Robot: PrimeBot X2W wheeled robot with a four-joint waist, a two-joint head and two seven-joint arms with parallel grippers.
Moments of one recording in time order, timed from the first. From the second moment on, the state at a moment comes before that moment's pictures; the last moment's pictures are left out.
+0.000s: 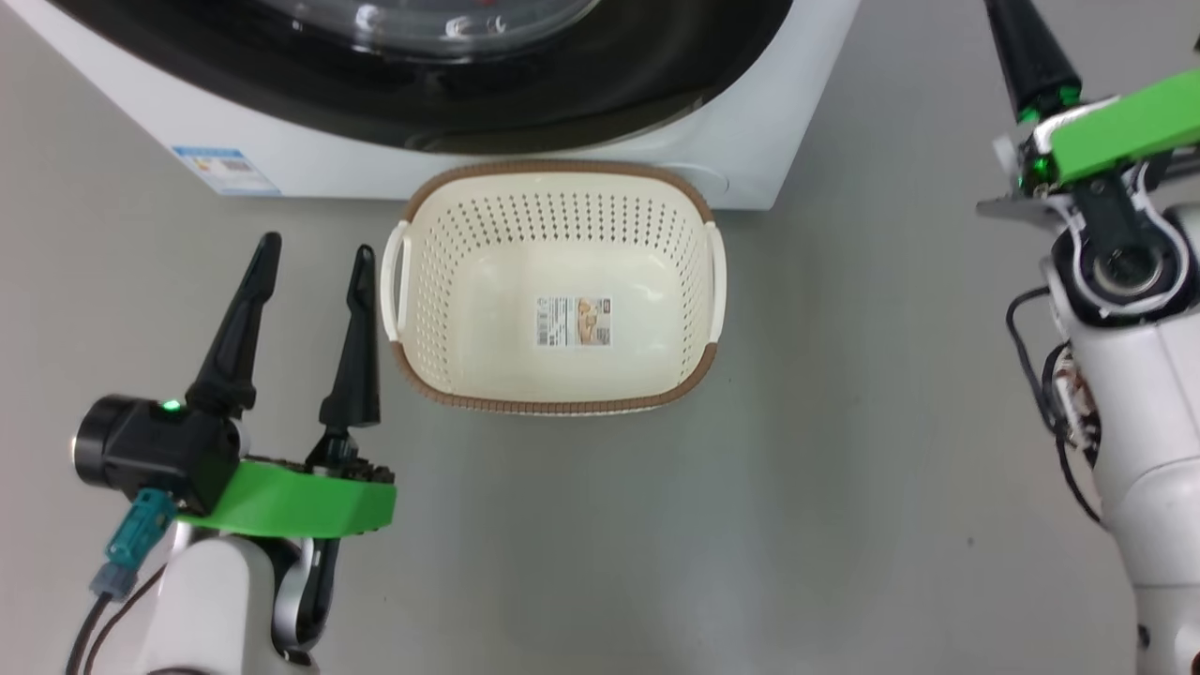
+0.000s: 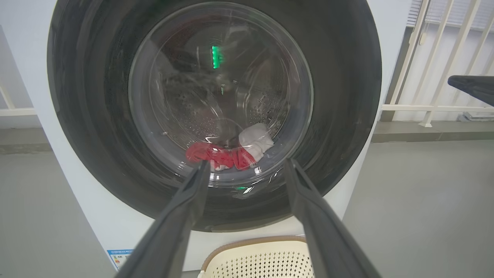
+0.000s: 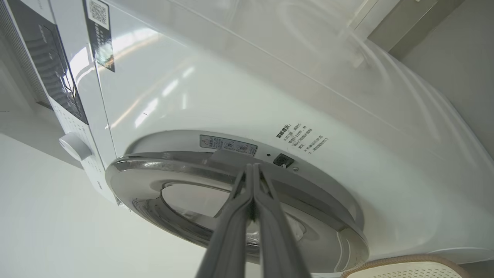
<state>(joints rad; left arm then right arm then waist) -0.39 0.03 -0.02 0.13 -0.15 -0.13 -0.25 -0.83 -0.16 0.10 0.45 1.42 0.13 0.07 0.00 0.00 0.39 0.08</state>
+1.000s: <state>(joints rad) -0.46 0.03 -0.06 0.08 -0.15 -0.13 -0.25 -1.15 -0.23 0.06 0.49 1.66 0.13 0.44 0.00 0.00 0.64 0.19</state>
